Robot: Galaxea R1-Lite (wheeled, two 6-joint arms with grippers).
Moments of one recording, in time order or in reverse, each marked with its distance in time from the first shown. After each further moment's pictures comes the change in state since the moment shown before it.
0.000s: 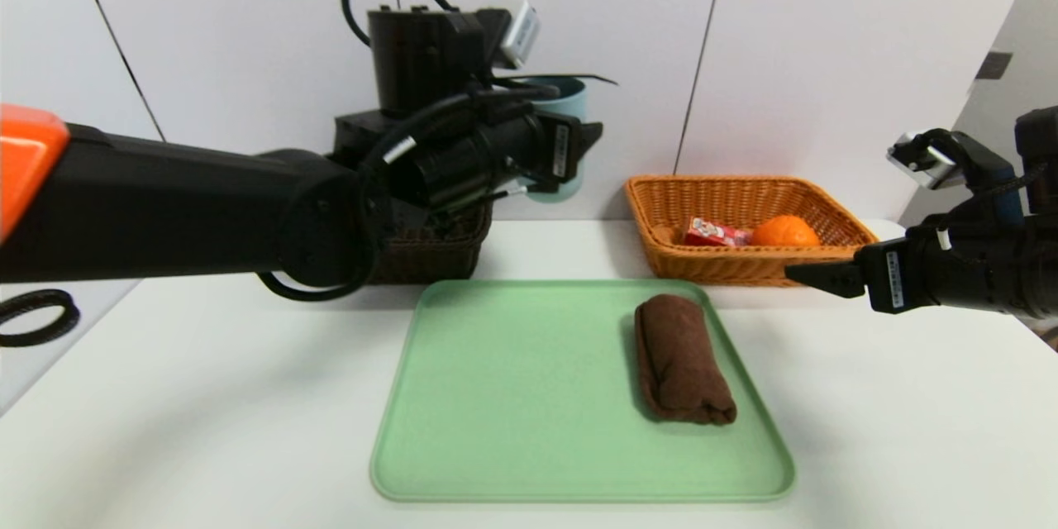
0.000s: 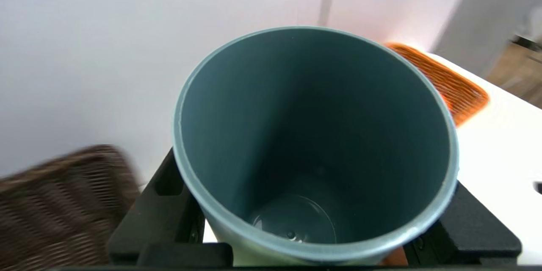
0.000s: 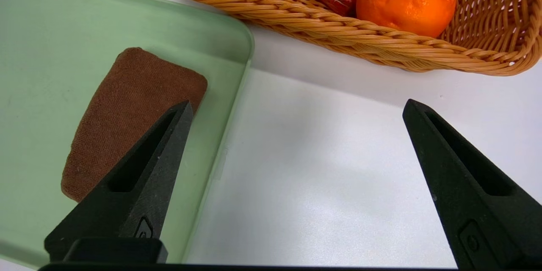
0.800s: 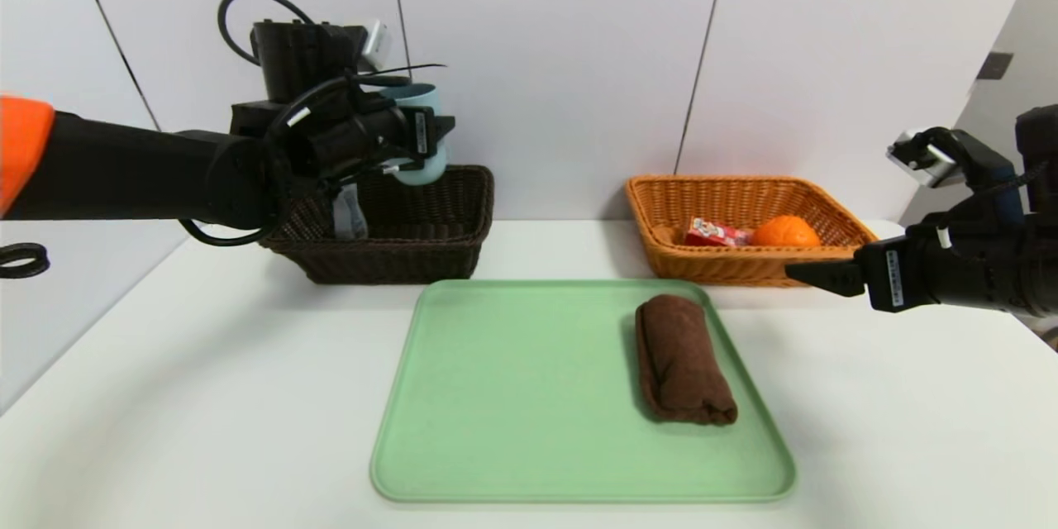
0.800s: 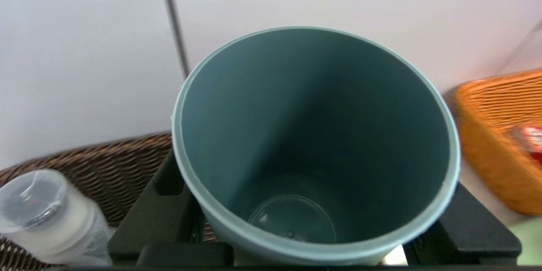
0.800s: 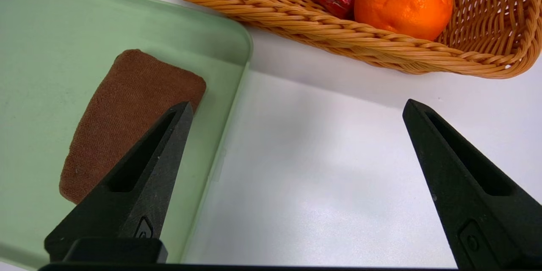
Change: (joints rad) left arm 0.307 0.043 0.018 0.019 -0.037 -0.029; right arm 0.000 0.000 -0.004 0.000 -0.001 -0.005
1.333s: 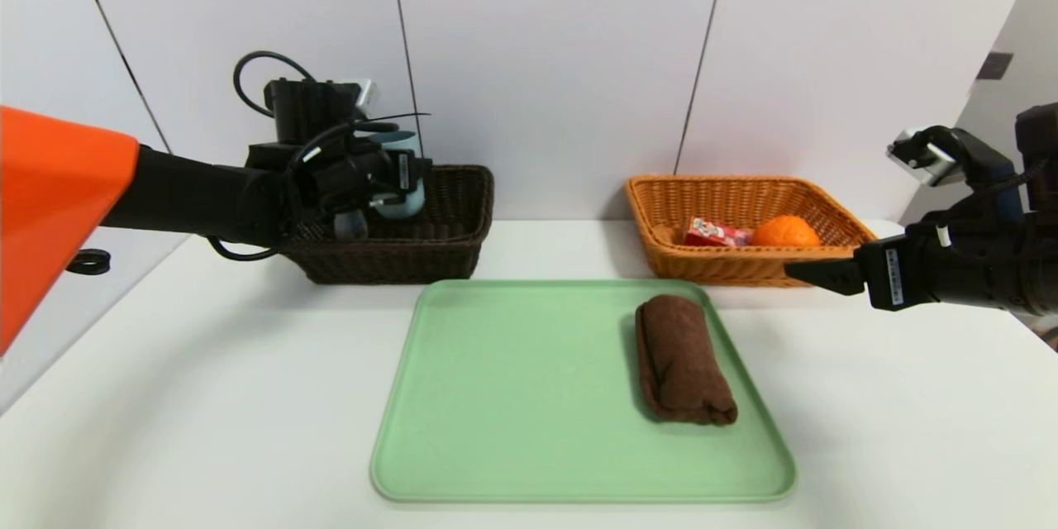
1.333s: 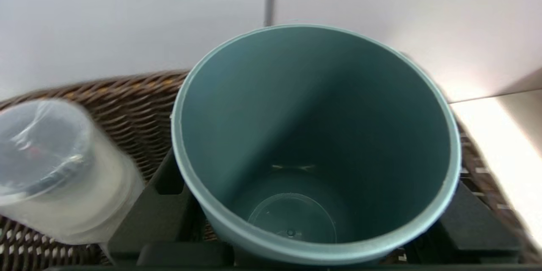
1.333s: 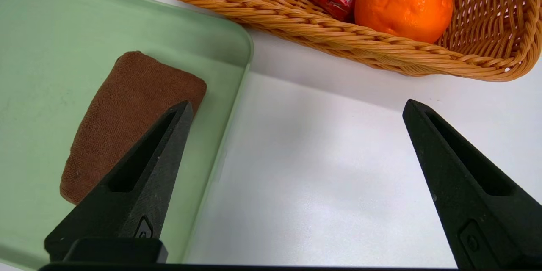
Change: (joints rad) left arm 0.120 0.133 0.012 -0.013 -0.037 -0.016; right arm 0.000 0.002 -0.004 0.000 -0.002 0.000
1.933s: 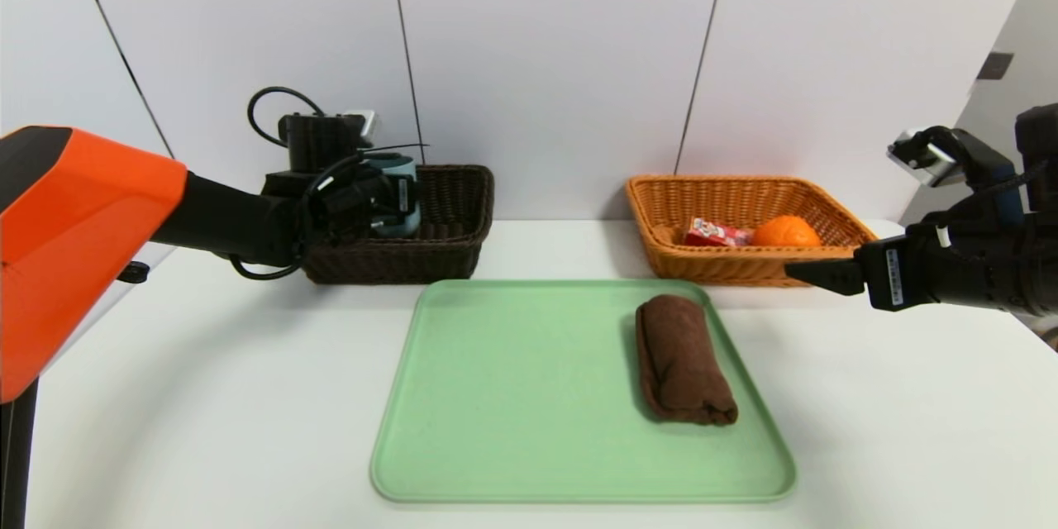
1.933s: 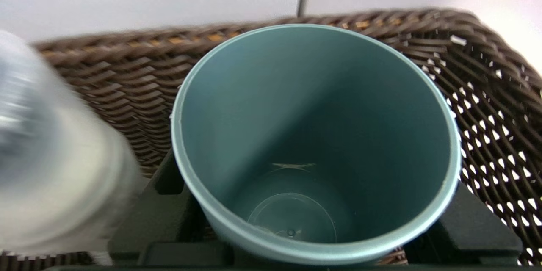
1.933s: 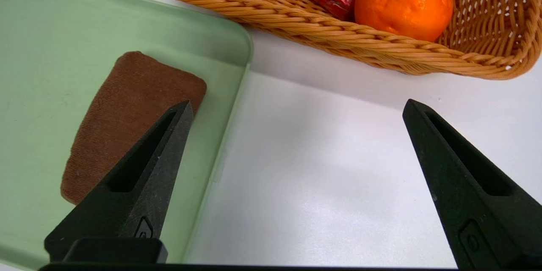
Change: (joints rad) left arm 0.012 0.077 0.027 -0.067 0.003 0.007; right arm 0.000 -0.001 0.003 0.000 -0.004 0.006
